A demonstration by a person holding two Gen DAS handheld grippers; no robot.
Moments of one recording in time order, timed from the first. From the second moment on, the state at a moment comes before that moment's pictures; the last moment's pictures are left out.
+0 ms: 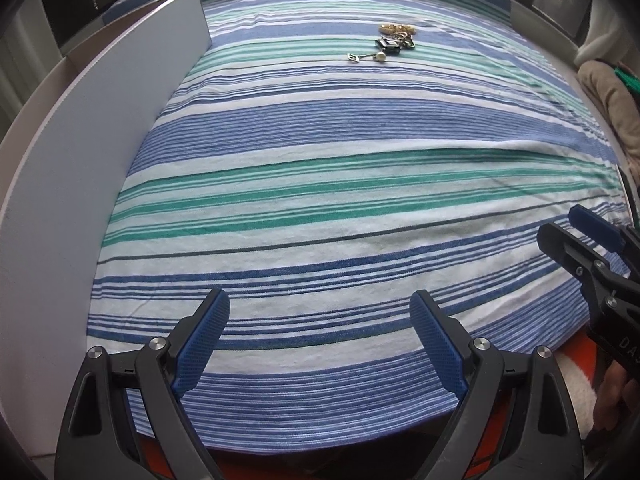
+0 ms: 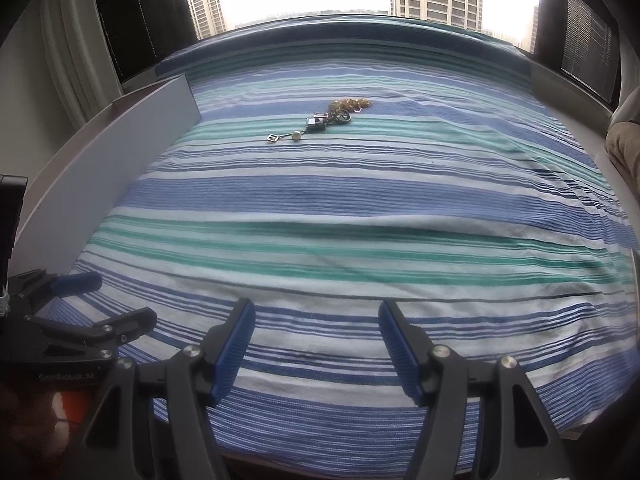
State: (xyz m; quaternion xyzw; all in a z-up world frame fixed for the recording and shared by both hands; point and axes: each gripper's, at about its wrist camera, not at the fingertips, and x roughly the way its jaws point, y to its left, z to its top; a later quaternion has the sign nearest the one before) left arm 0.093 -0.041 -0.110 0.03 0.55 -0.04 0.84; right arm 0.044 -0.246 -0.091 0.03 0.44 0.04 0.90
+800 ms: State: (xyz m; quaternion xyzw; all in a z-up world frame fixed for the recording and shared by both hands) left arm 0.109 -0.058 -0.124 0.05 0.57 -0.05 0.82; right arm 0.043 -0.271 -0.099 0.07 0.44 0.04 0.90
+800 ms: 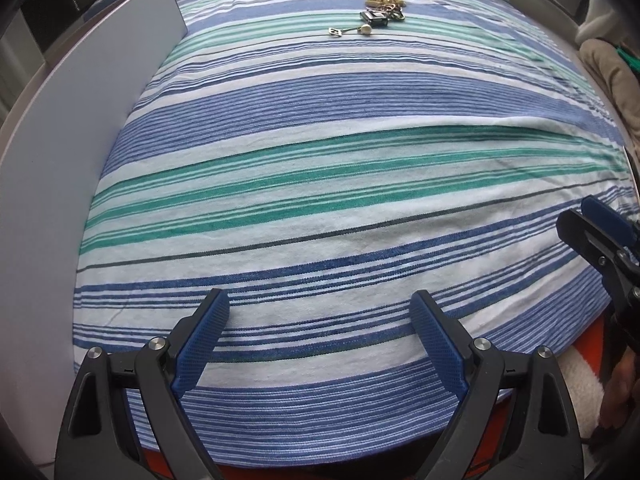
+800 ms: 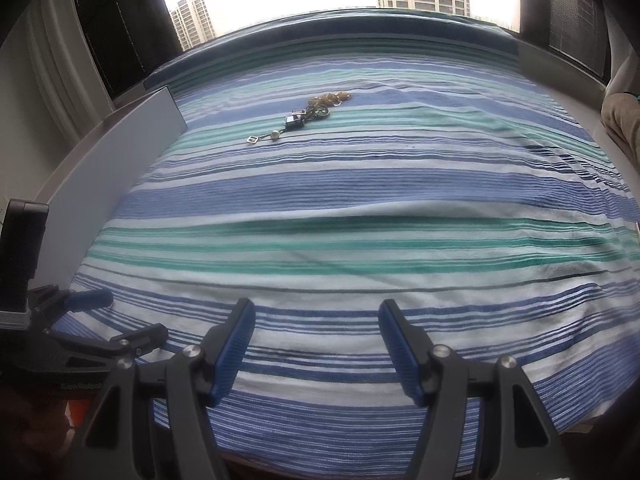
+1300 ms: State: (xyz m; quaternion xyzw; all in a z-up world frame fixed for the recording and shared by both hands) left arm 0.282 -0.089 -0.062 0.06 0.49 -0.15 0.85; right arm 0.046 -0.302 -0.105 0.10 0.43 0.02 0.89
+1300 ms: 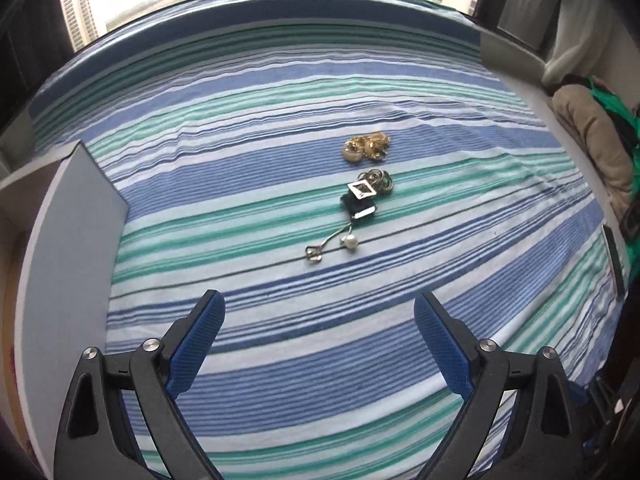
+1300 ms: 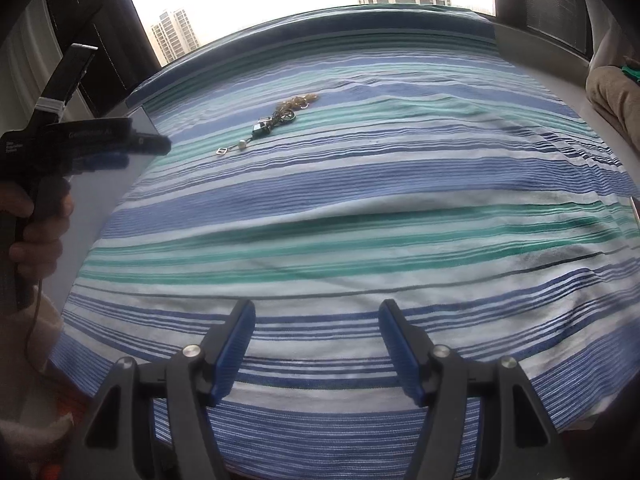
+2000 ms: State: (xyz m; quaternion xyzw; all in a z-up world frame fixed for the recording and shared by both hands) left arm 0.329 -0.118 -0.107 0.07 0.48 -0.16 0.86; right arm 0.090 -0.361 -0.069 0.15 0.43 0.05 0.89
